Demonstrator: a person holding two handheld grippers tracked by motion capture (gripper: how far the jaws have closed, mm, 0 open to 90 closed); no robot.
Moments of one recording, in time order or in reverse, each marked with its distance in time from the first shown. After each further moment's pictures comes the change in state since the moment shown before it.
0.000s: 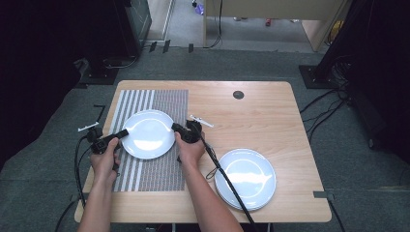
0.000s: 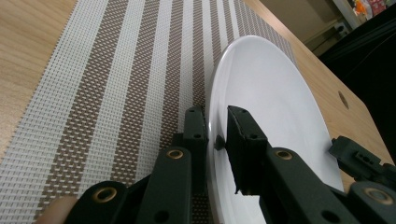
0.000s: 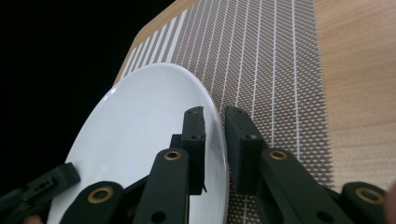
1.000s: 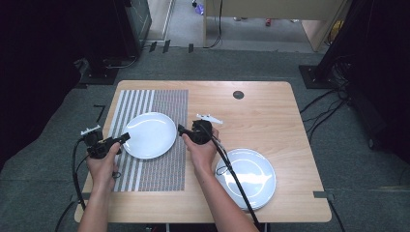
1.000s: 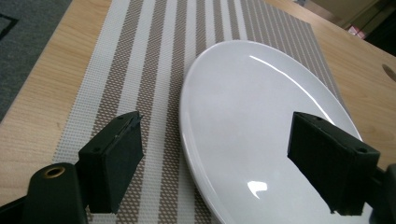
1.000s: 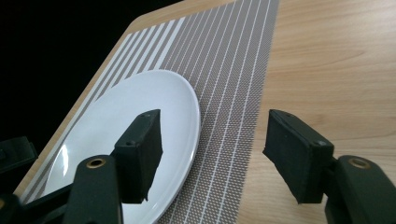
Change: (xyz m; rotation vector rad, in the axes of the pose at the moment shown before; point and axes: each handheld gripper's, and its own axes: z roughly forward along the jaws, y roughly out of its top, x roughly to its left) left arm -0.036 -0.014 -0.031 -0.018 0.169 0.180; right arm 0.011 0.024 -0.064 0.041 -0.084 -0.240
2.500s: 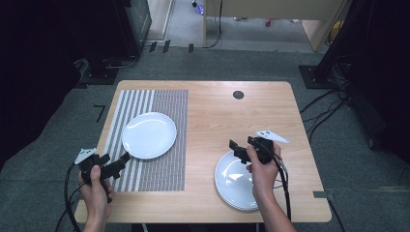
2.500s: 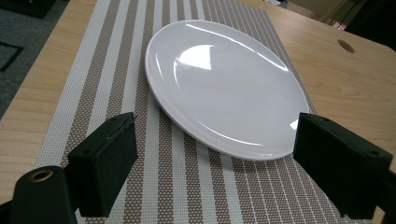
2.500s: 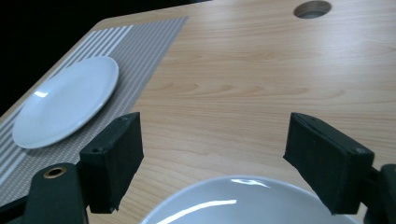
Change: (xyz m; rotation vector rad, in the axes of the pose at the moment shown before) left arm -0.029 -0.052 -0.073 -0.070 -0.012 0.111; right arm -0.099 -0.001 -0.163 -0.041 -0.081 -0.130
